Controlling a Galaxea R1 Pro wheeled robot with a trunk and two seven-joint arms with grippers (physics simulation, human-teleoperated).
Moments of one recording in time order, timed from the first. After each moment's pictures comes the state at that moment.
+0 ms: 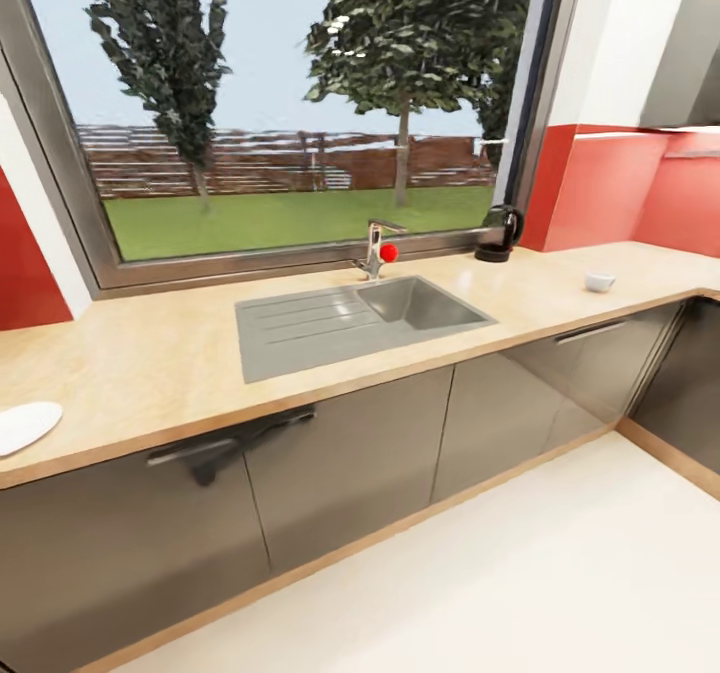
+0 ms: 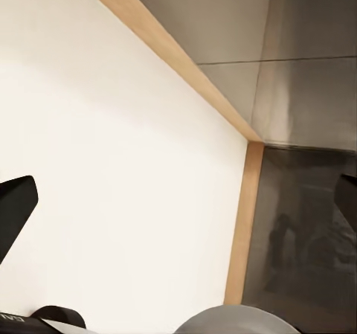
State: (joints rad) left arm -0.09 0.15 0.26 -0.03 0.71 0.03 -1.16; right arm -0.32 -0.60 0.54 0.05 -0.68 -0.29 0.83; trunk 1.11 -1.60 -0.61
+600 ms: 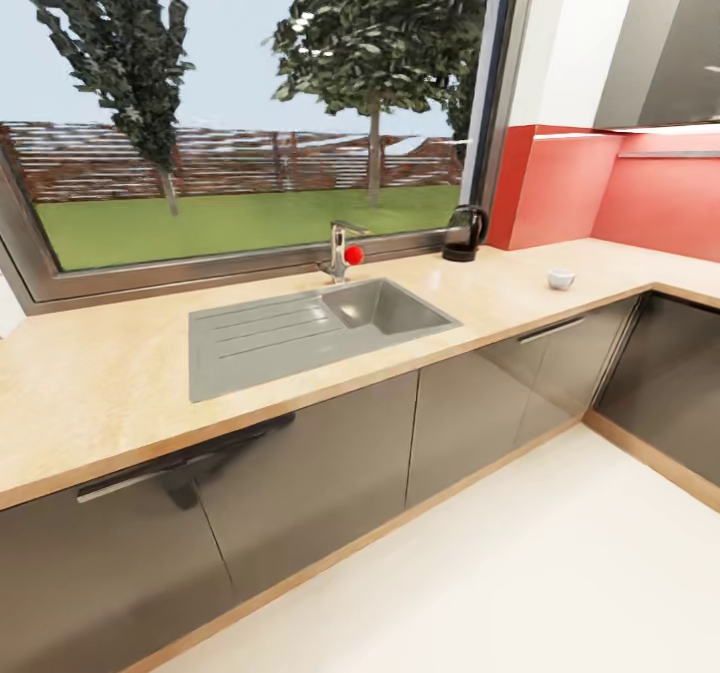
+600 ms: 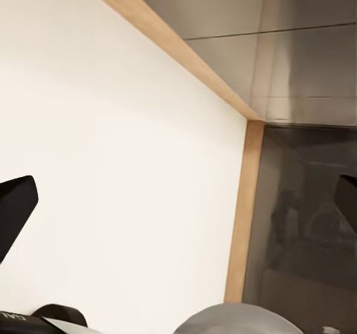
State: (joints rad) left arm -0.09 0.15 0.26 -0.03 0.71 0.03 -1.16; right arm -0.32 -0.48 0.55 0.05 -0.58 -0.30 0.47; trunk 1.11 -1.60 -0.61
